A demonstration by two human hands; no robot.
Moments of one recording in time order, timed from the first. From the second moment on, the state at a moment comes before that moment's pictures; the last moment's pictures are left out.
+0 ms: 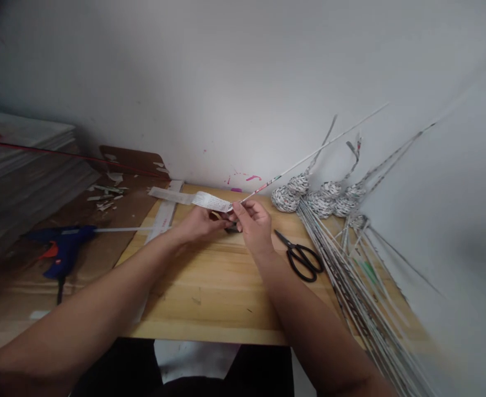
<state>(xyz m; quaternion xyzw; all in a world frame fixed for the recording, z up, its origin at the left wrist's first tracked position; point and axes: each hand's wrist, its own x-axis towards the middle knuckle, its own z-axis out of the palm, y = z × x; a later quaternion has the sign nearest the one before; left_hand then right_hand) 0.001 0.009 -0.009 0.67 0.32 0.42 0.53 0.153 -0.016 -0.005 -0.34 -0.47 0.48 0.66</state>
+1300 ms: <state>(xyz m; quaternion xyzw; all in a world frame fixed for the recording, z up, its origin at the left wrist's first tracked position) 0.004 -0.003 0.000 0.39 0.30 0.46 0.74 0.154 -0.012 -0.014 -0.36 -0.46 0.50 0.64</state>
